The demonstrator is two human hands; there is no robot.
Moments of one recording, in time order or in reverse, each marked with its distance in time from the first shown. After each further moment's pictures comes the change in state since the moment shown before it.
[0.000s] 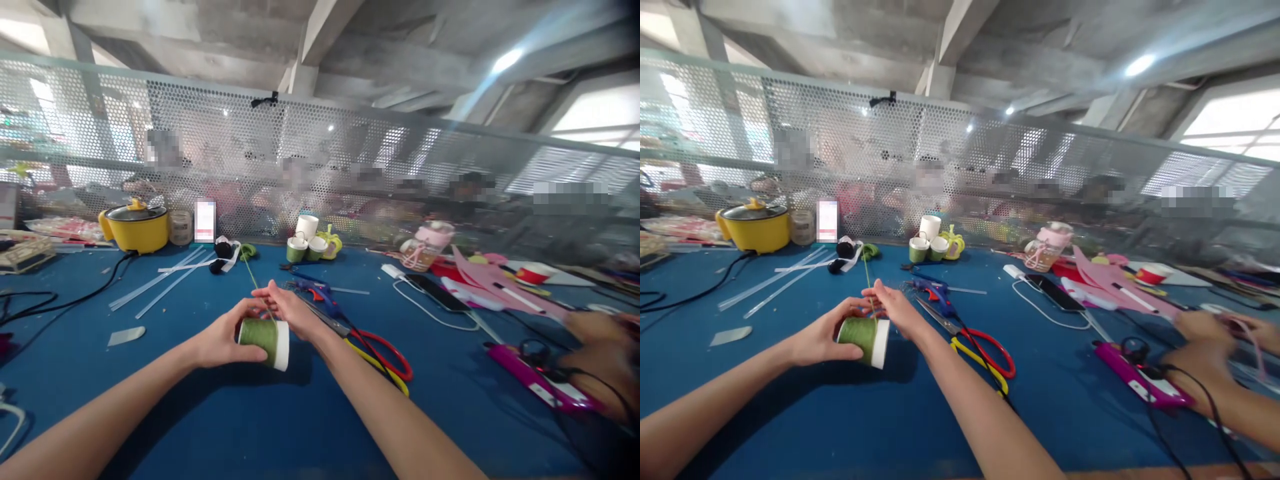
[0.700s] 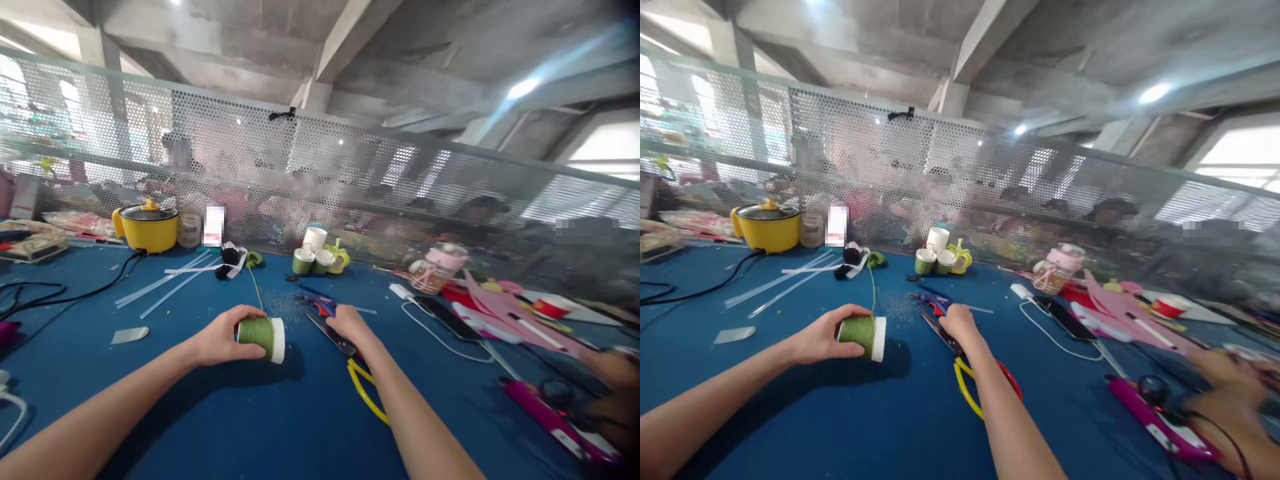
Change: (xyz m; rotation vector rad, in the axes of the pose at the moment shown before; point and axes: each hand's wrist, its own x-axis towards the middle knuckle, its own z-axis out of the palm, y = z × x) left_hand 0.002 -0.002 -0.009 0.165 0.104 -0.119; right_hand -0.004 0.016 -0.100 -0.969 0.386 0.545
